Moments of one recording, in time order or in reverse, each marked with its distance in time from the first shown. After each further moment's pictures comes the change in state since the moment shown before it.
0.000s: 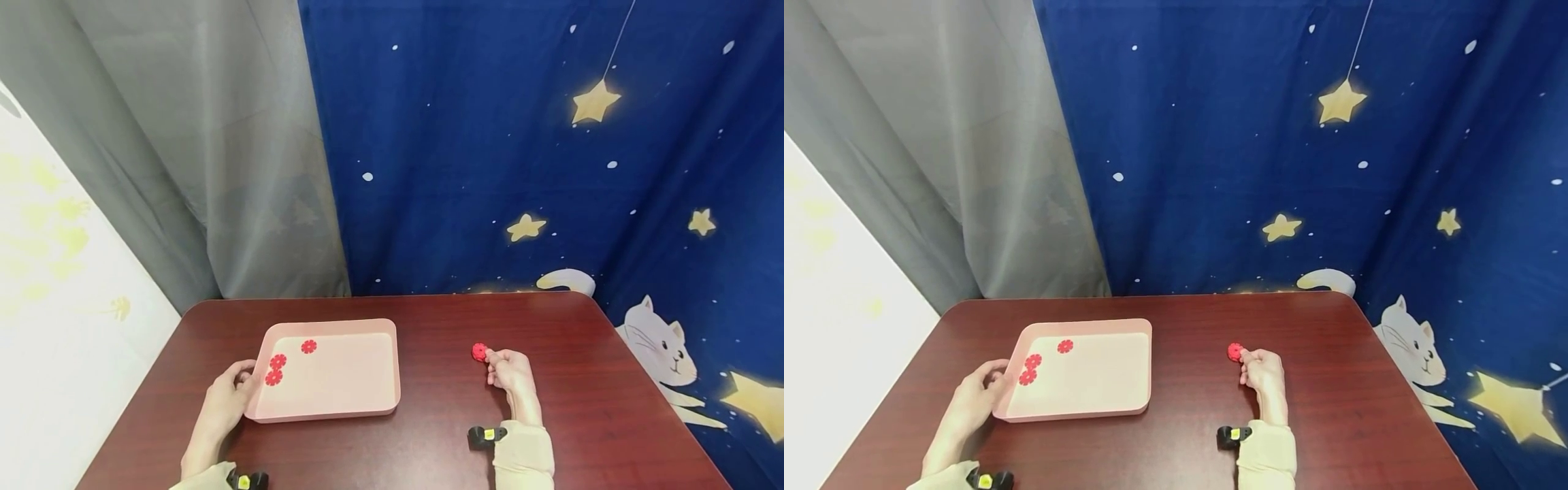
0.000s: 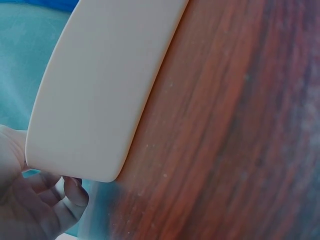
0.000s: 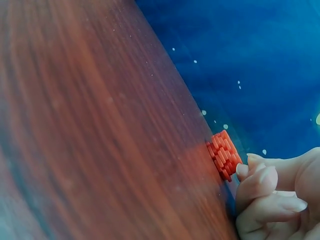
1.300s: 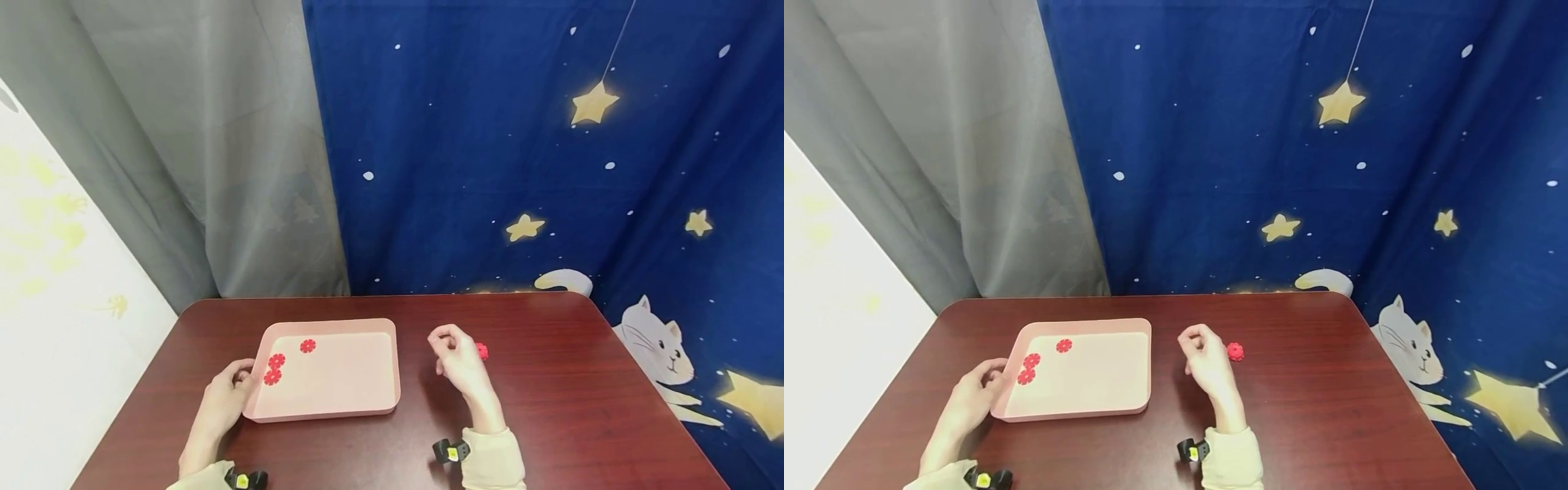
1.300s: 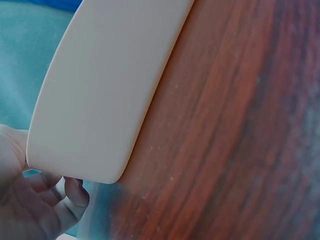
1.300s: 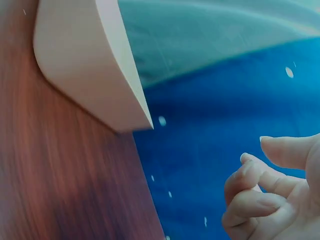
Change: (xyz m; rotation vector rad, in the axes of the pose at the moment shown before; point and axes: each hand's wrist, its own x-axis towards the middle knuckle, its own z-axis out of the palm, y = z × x) left_hand 0.002 -0.001 -0.001 -0.008 -0.017 0.000; right_hand -0.057 -0.059 0.079 -0.059 -0.204 -0.358
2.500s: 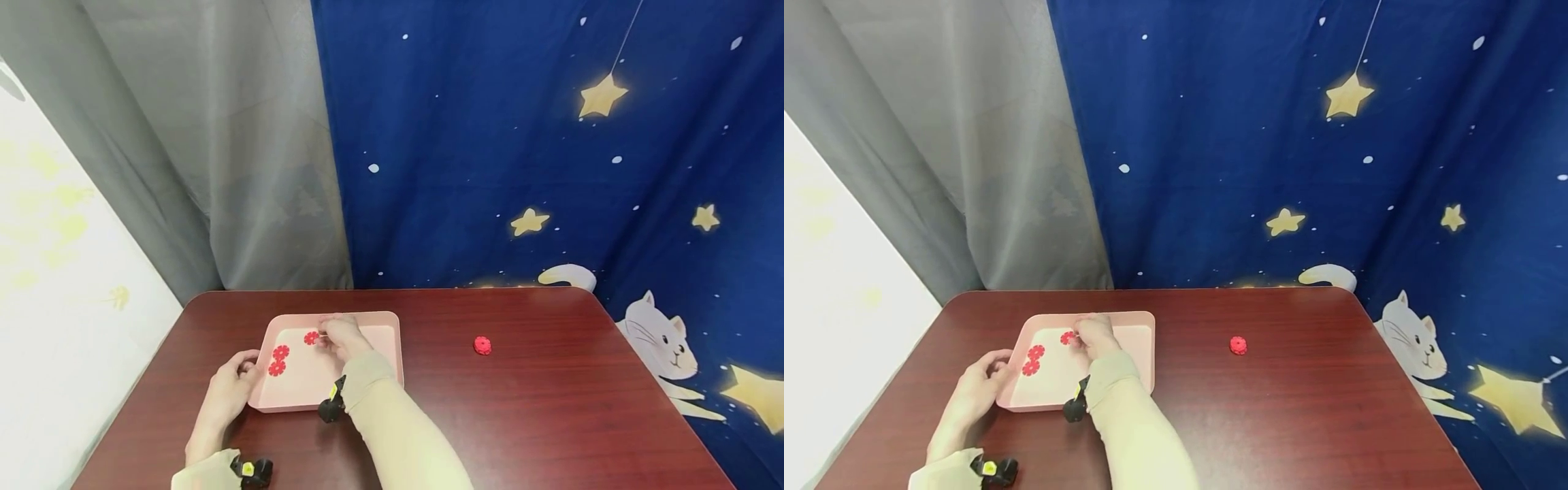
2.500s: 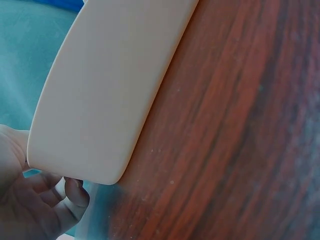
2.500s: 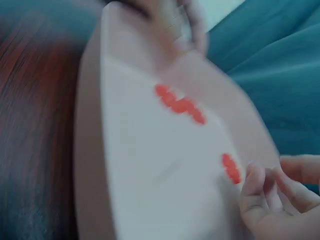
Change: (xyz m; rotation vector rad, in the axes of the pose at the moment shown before) left_hand -0.001 -0.001 -0.002 -0.042 -0.016 0.007; right_hand 0.067 -0.005 0.226 0.332 -0.126 0.482
